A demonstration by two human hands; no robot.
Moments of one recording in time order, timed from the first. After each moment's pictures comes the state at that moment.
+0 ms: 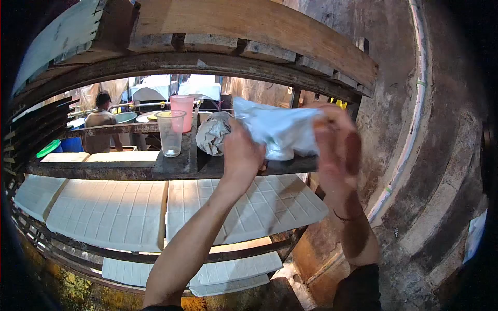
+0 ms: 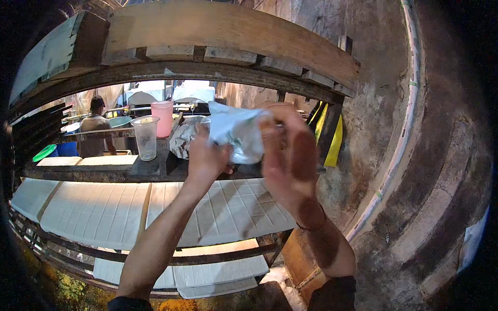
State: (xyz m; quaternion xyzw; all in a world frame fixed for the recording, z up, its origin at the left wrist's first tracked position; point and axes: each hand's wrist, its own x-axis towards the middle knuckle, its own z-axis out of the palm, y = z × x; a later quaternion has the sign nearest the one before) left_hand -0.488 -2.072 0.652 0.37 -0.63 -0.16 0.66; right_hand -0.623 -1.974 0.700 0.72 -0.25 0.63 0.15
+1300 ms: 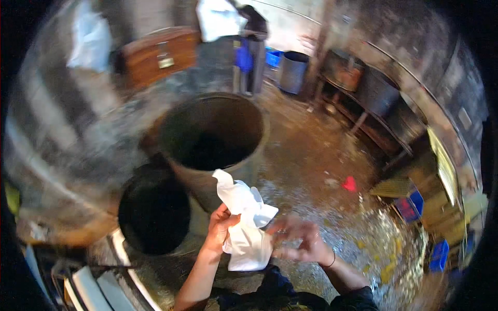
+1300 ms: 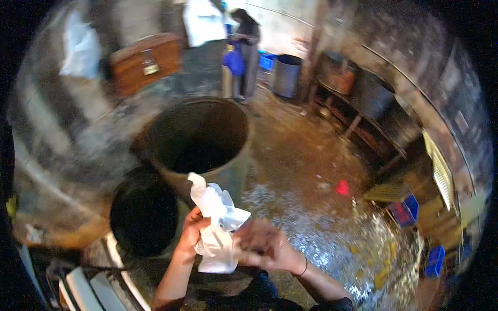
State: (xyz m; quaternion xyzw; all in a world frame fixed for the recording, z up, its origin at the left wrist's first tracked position) left_hand -0.614 -1.235 0.328 -0.14 -0.35 -0.85 -0.37; right_hand -0.465 -1.062 0.416 0.14 -0.85 0.48 0.15
